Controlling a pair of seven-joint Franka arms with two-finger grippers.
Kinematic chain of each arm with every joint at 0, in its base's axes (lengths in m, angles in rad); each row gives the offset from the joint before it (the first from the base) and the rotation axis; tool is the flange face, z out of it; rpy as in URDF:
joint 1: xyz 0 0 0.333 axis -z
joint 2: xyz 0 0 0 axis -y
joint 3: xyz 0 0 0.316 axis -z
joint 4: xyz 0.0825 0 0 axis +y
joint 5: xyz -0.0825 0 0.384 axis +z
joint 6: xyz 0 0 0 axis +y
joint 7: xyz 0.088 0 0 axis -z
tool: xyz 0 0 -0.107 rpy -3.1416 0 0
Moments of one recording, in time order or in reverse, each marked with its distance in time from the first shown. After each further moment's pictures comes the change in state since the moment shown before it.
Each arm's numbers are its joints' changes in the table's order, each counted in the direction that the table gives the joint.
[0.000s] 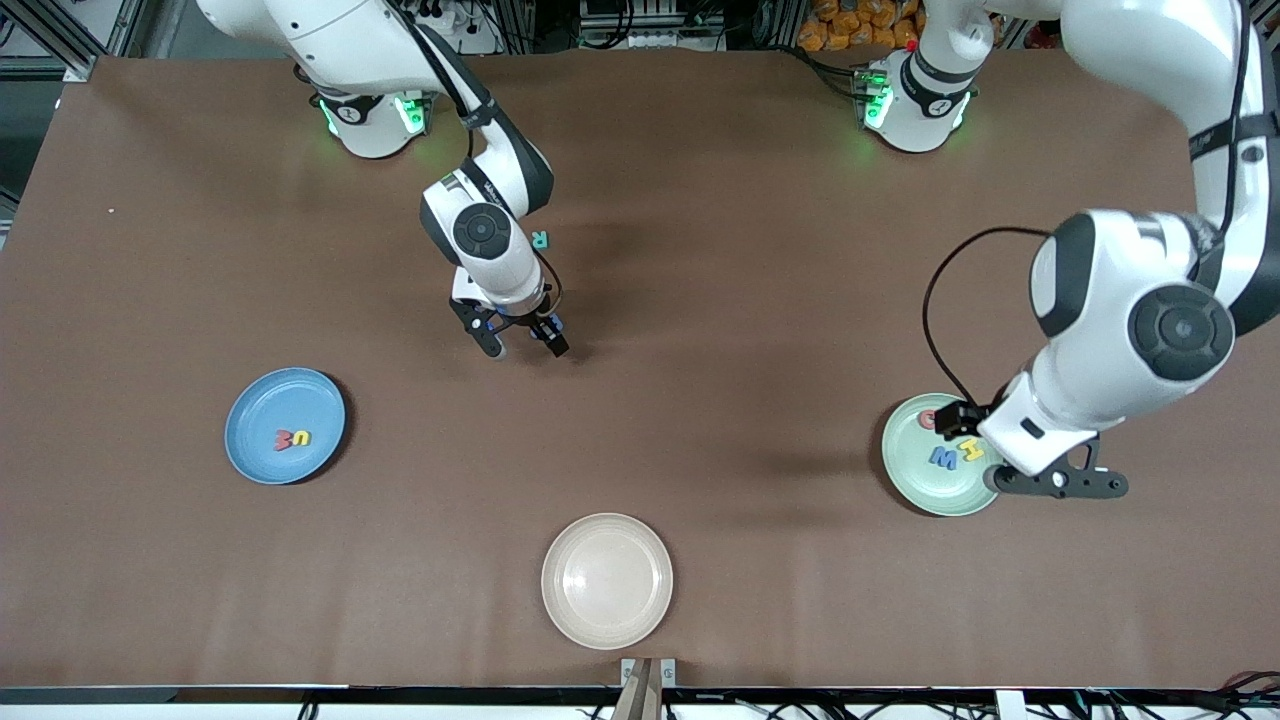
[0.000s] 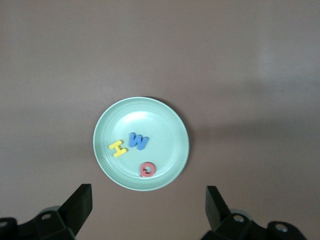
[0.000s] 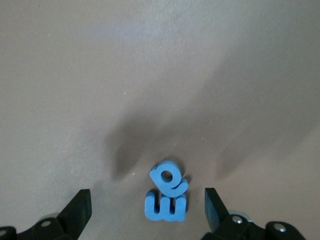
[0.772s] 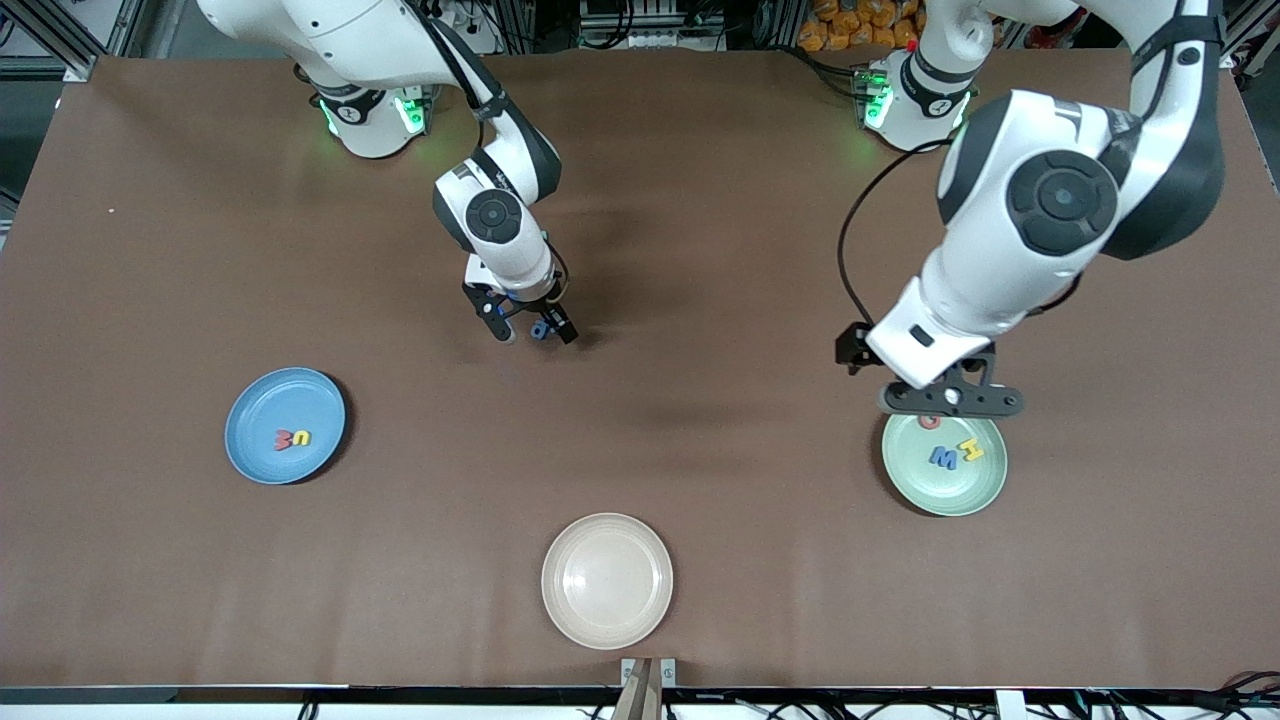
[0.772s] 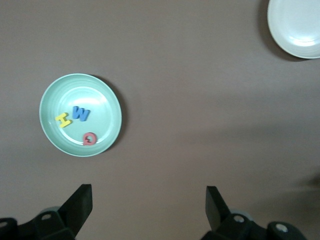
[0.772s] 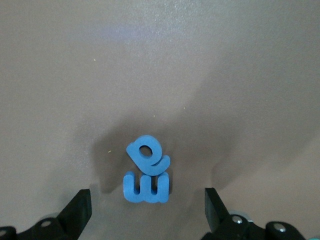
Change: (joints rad) left arm 0.113 0.100 0.103 0.003 0.000 0.090 -0.228; right arm -0.038 -0.001 0.001 0.034 0.010 -0.020 0.061
